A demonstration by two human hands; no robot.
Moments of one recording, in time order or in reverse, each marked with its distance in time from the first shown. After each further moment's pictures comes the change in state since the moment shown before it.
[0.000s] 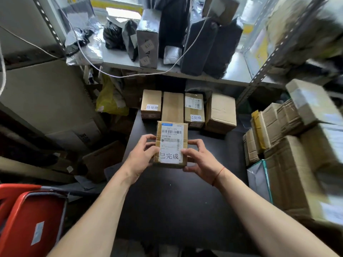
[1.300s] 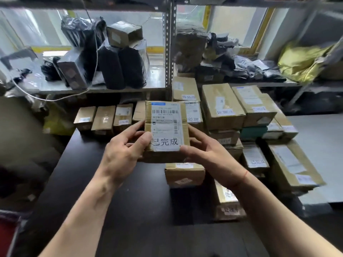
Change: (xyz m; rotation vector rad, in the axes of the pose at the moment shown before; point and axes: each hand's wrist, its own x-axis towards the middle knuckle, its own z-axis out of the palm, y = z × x) left_hand -0.204 0.103 0.348 0.073 -0.030 0.440; right_hand -0.324 -0.026 -0.302 -0.218 -0.040 -0.518
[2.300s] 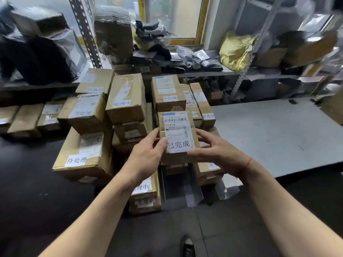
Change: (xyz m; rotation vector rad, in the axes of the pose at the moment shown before) left_hand 0.009 -0.017 0.363 0.092 -0.251 -0.110; right_hand -0.145 0.051 -0.321 -0.090 0.047 0.206
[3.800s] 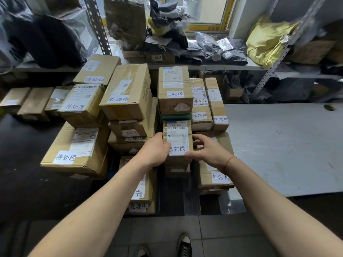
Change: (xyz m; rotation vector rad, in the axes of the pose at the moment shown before) left_hand 0.097 -0.030 0.034 0.490 0.097 -0.328; right_hand 0.104 0.061 -0.036 -0.313 0.064 0.163
